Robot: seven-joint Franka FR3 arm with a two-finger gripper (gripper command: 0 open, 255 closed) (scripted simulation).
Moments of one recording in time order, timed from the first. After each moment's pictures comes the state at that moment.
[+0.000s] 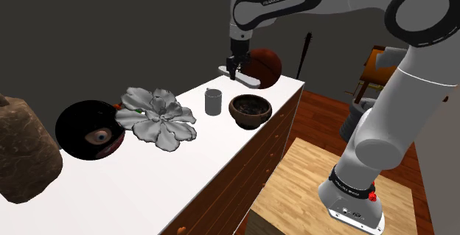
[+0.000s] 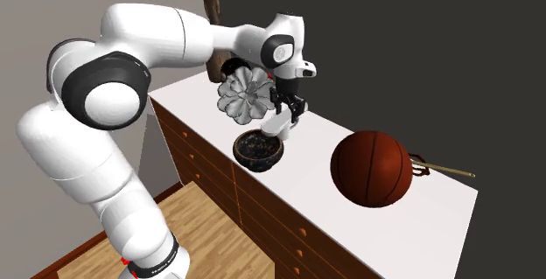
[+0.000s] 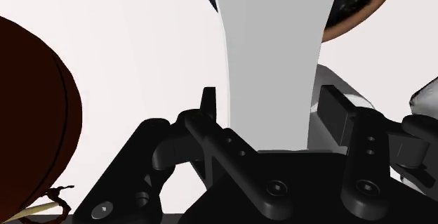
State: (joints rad) arm -0.03 -0.06 -0.03 -1.95 -0.02 1.88 -0.02
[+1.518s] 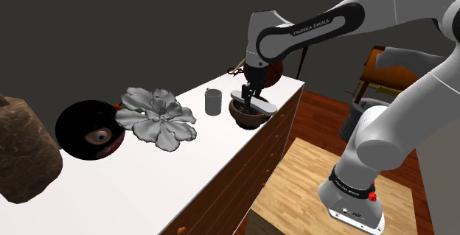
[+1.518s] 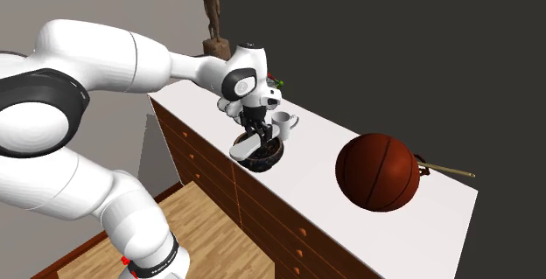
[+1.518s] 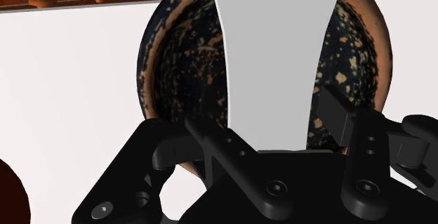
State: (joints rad) arm 0.00 -0.36 0.02 -2.44 -0.01 2.07 0.06
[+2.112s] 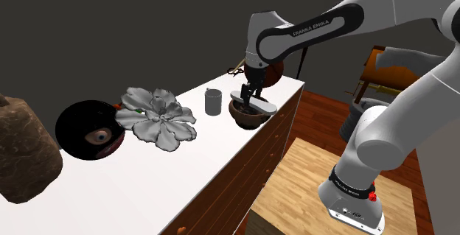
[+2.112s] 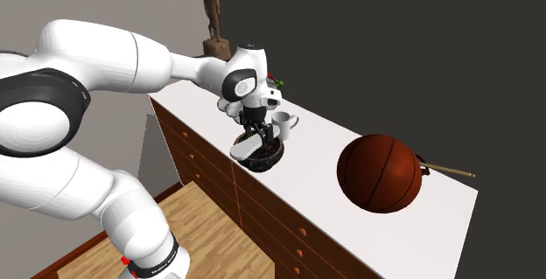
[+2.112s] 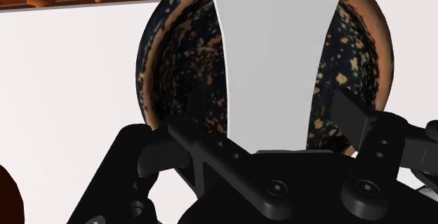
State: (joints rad) arm 0.00 -0.35 0.02 -2.44 -0.01 2.08 0.06
